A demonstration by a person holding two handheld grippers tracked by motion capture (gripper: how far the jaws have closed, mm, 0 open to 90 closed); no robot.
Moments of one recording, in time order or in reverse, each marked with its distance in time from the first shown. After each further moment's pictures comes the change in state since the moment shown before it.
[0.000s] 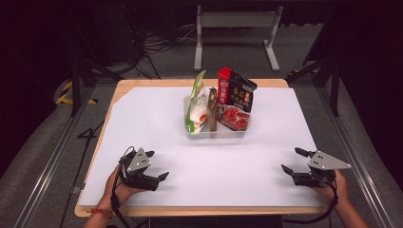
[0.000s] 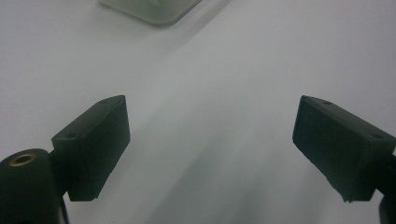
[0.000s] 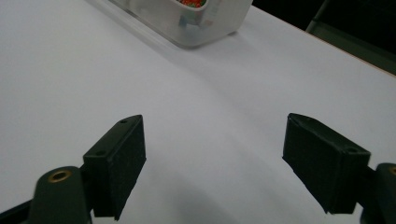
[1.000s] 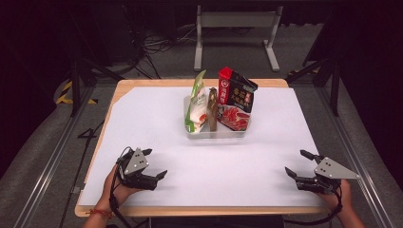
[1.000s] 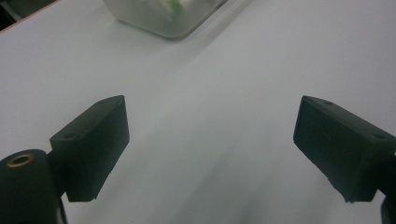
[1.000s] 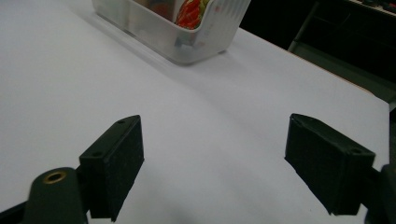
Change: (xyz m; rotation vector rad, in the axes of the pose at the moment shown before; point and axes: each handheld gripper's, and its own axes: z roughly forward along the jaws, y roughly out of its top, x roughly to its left) left arm -0.002 0.001 -0.008 -0.035 0.059 0.031; right arm 0.010 -0.002 -0.014 -0.075 -0.061 -0.028
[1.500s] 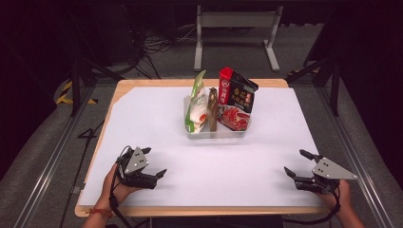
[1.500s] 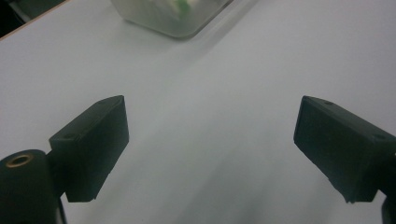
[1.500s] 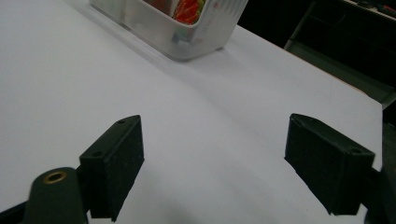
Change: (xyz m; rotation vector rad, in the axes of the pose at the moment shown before) left arm 0.002 0.002 -0.001 0.007 0.021 0.004; right arm 0.002 0.001 0.003 0.017 -0.019 -0.025
